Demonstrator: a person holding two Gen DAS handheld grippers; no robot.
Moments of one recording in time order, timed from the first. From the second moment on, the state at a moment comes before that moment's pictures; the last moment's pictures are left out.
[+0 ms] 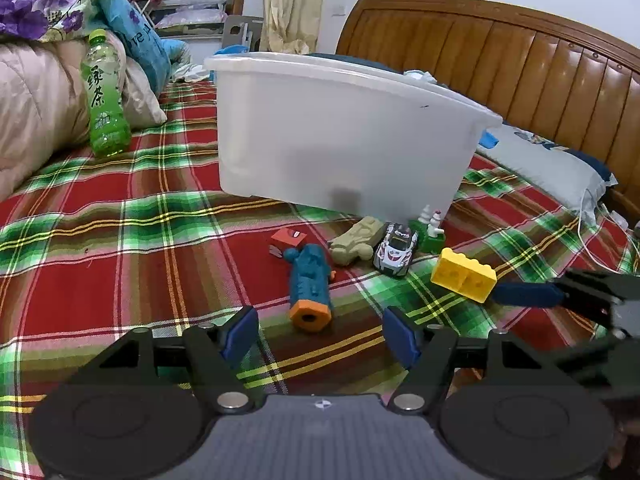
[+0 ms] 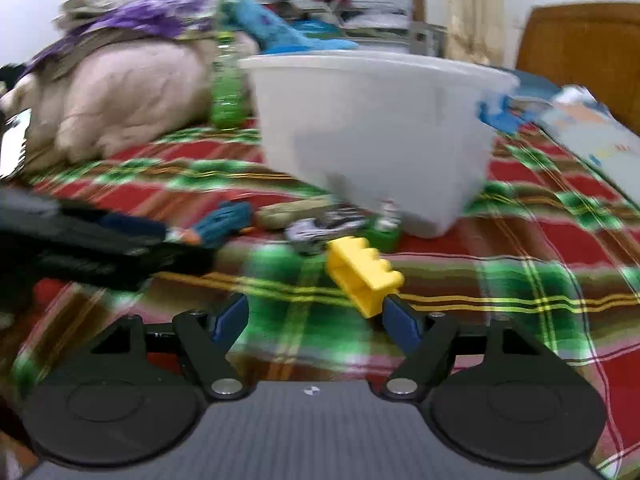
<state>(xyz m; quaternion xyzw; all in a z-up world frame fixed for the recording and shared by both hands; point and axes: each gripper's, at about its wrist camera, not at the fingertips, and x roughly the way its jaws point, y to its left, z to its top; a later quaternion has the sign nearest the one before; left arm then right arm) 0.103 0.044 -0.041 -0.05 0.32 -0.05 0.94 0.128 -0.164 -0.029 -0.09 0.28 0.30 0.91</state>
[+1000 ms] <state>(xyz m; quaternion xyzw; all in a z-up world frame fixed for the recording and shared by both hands) 0.124 0.027 -0.061 -0.02 0.30 -0.06 0.95 0.152 -0.160 -0.049 -0.09 0.27 0.23 0.93</state>
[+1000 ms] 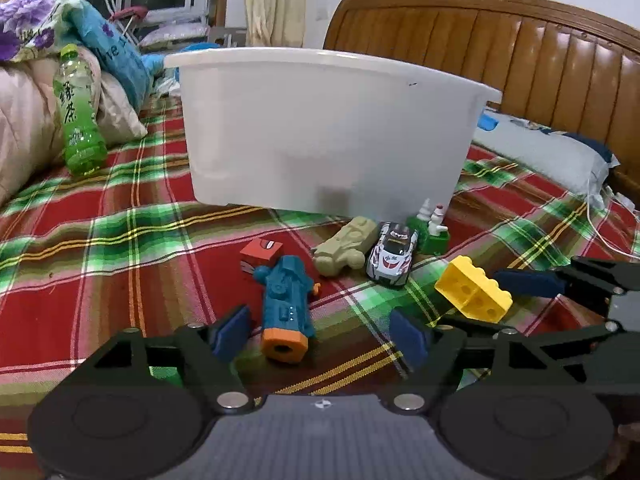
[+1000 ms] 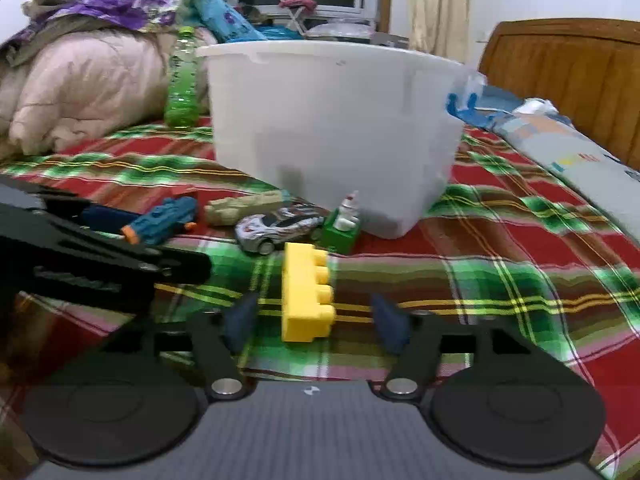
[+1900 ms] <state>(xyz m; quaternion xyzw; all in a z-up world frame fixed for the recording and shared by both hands) 0.131 0.024 -0.053 -0.01 0.32 -0.08 0.94 0.149 -0.151 -0.047 -0.12 0.27 0.24 0.93</state>
